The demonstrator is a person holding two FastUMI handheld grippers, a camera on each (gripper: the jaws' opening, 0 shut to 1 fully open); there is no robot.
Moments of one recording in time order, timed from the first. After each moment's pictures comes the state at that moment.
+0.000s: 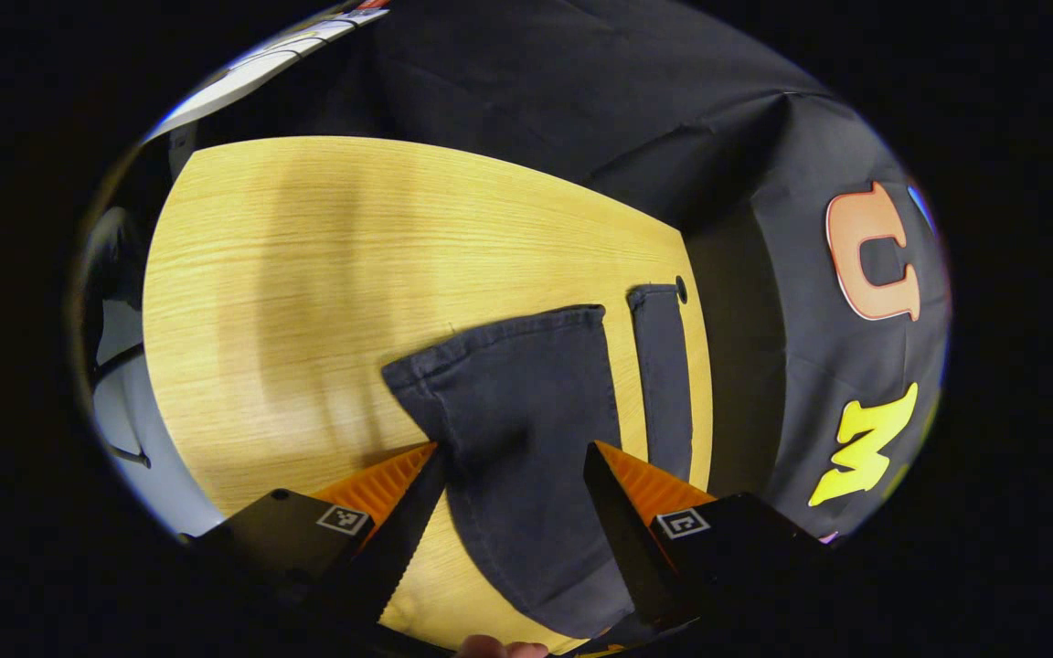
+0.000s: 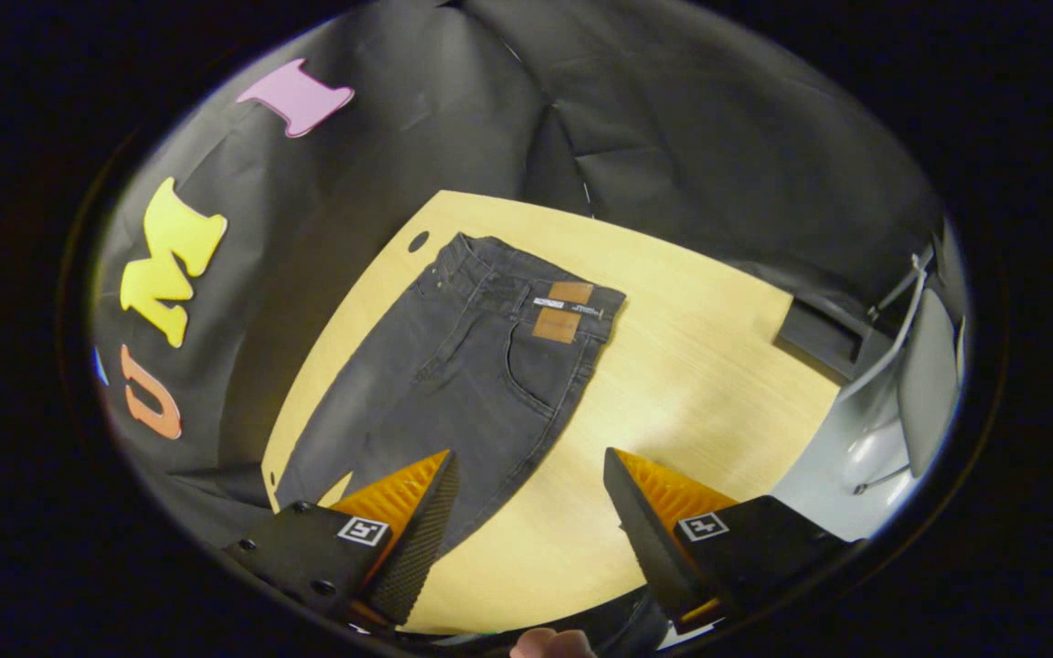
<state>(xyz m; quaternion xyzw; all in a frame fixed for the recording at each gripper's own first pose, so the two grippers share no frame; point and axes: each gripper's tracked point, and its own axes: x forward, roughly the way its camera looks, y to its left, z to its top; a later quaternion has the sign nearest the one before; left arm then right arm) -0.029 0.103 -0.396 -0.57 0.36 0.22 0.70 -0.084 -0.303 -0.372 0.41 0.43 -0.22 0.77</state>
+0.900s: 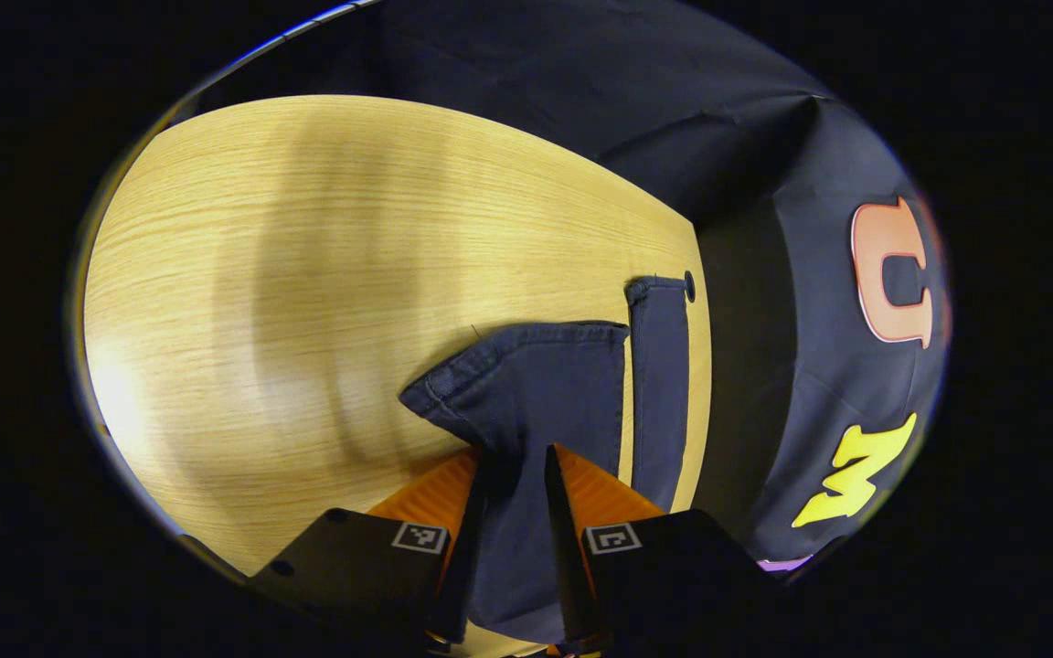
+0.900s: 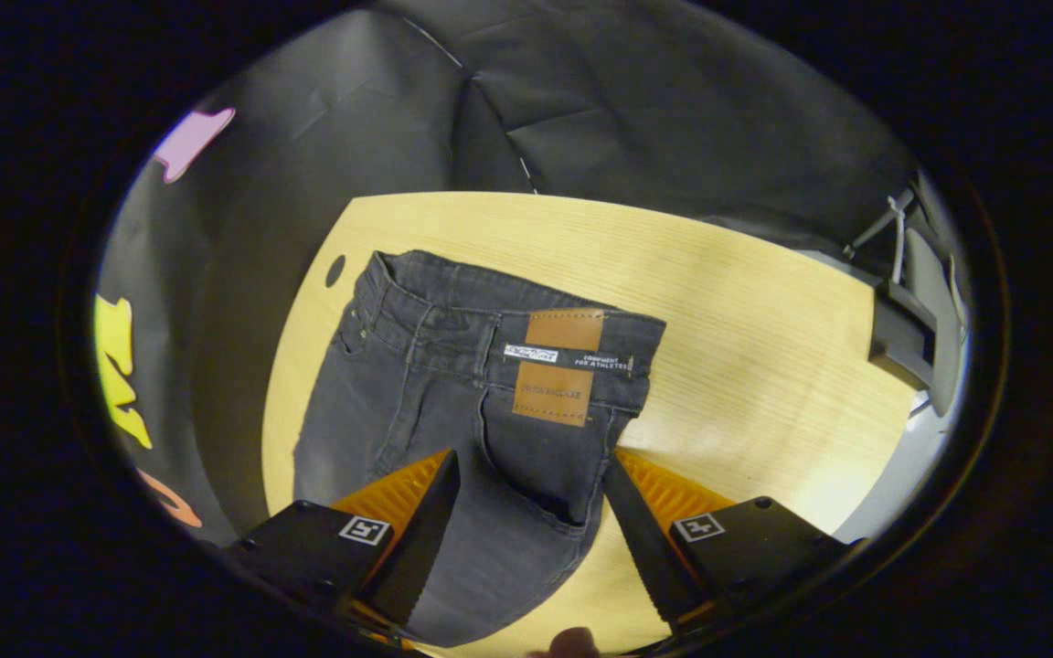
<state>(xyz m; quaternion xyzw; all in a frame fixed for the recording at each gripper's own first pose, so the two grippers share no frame) 0.013 0.088 -0.415 -0.59 0.38 0.22 0.67 0.000 -0.342 -0.430 0.43 0.46 -0.32 0.71</state>
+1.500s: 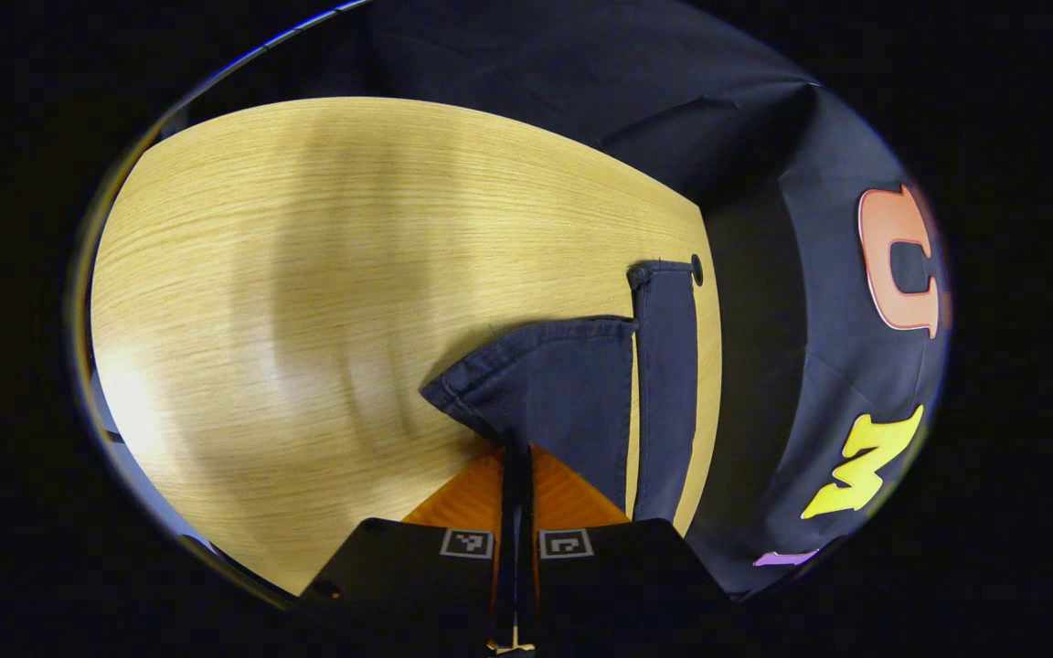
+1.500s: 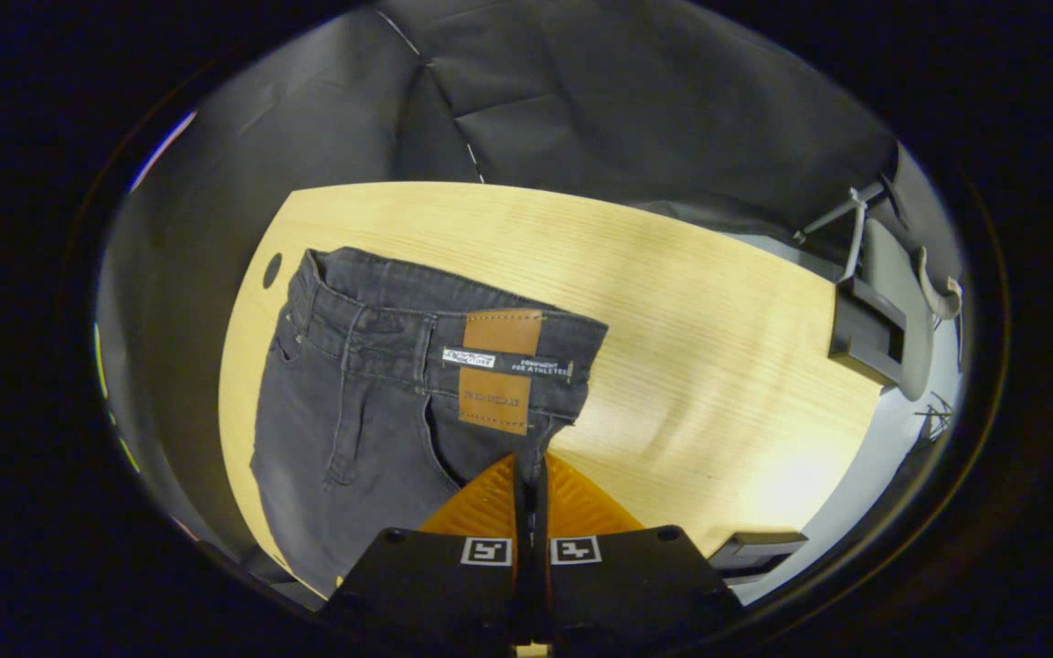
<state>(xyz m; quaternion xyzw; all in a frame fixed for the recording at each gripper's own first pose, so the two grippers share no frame) -0.001 0.086 -0.403 -0.58 0.43 0.21 0.66 -0.018 -0.355 -0.432 0.45 0.48 -0.37 0.65</state>
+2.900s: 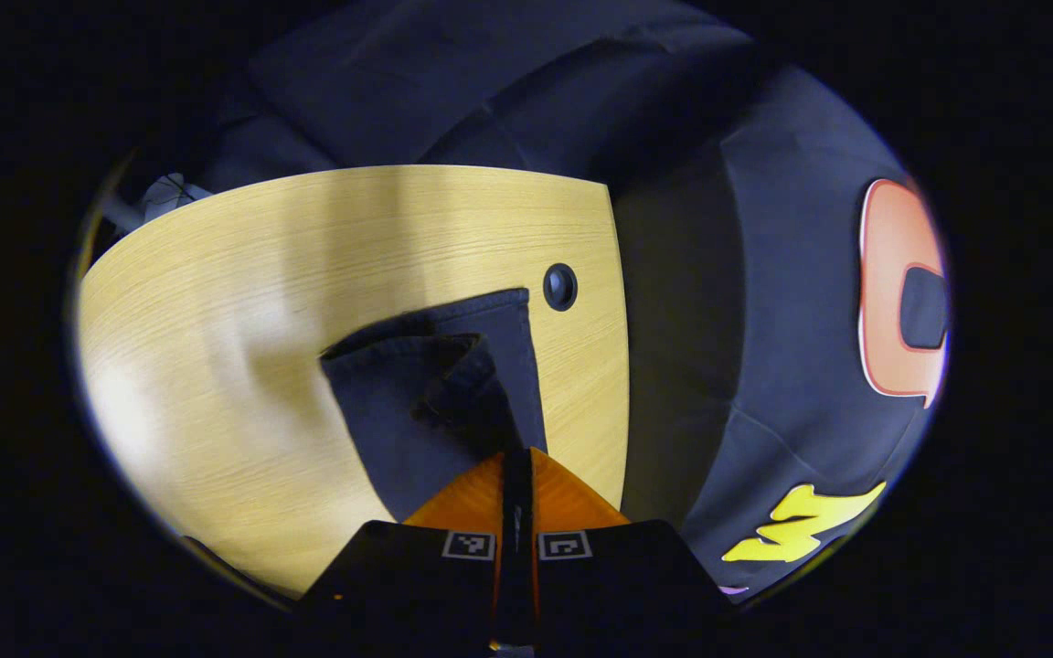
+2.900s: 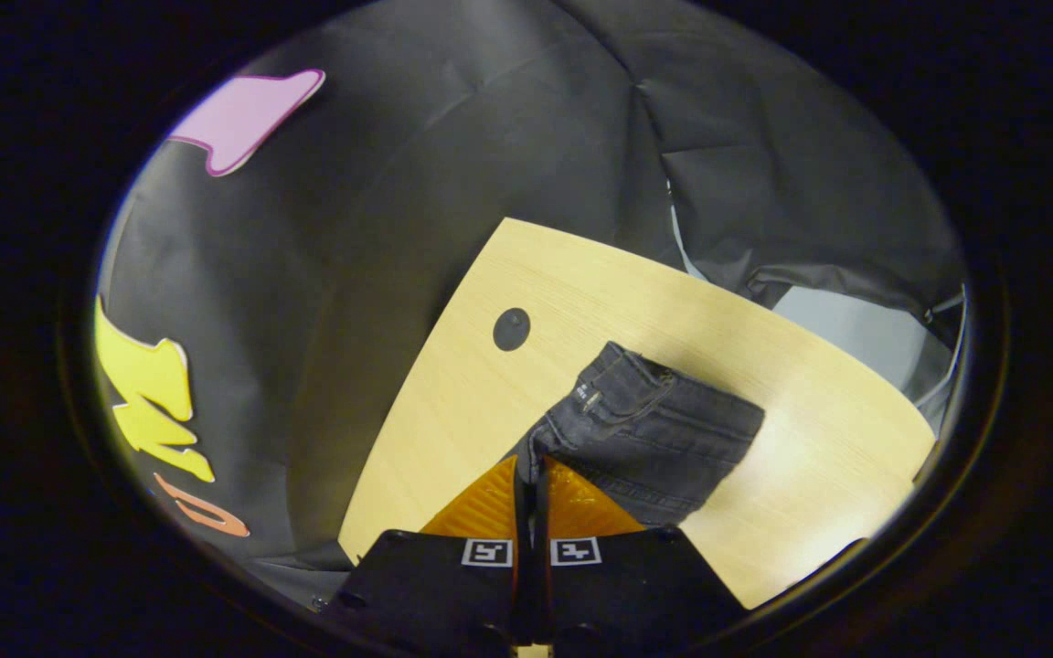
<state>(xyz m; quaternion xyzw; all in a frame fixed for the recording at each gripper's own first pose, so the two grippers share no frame) 0.258 0.098 -0.341 -0.60 0.46 0.15 0.64 0.242 -0.338 -0.341 0.47 0.43 -0.19 0.74</state>
